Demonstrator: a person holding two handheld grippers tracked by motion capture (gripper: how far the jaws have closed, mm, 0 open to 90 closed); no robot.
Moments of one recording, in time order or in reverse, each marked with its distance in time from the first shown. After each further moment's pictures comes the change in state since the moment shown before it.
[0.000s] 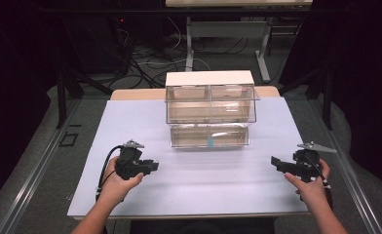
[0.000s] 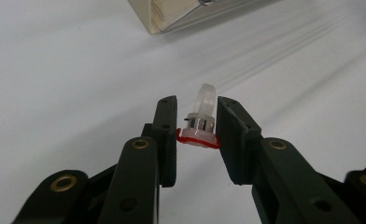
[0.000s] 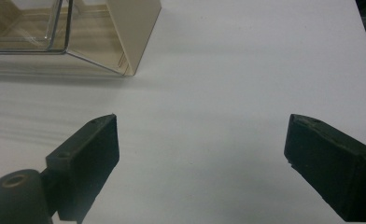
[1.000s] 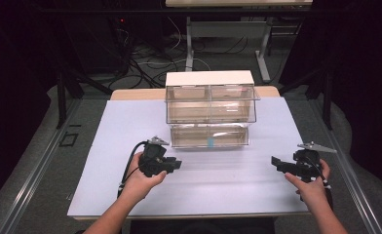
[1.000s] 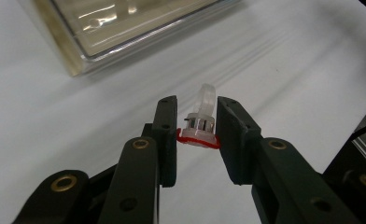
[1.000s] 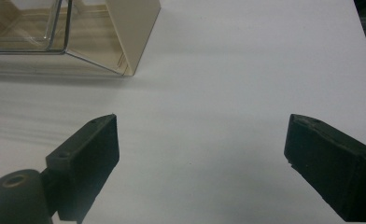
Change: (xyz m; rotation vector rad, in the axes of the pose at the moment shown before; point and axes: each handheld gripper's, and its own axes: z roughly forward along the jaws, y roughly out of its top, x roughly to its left) left arm -0.056 0.031 0.023 -0.018 -0.070 0.068; right arm 0.000 0.000 0.000 -0.005 -0.005 -0.001
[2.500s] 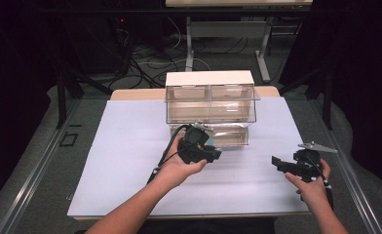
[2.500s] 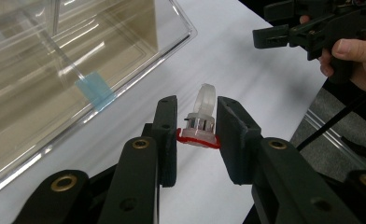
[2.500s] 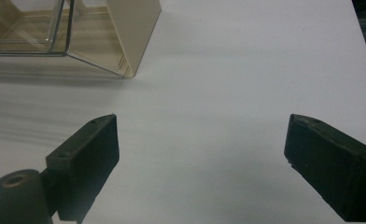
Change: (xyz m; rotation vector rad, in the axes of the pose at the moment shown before) left arm -0.084 0.080 0.013 0.015 -0.102 0.163; right arm 0.000 0.001 -0.001 -0.002 0.006 0.003
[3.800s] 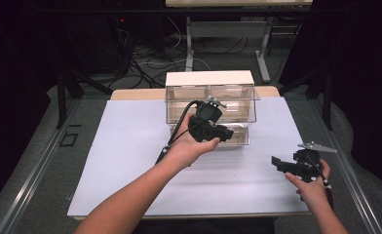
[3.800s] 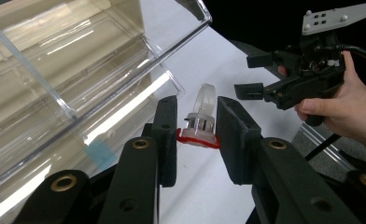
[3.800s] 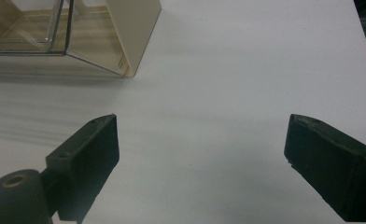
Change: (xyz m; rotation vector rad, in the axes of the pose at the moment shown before) left arm -0.014 0.062 -0.021 -0.030 0.006 0.008; right arm 0.000 0.000 0.001 0.003 0.001 -0.002
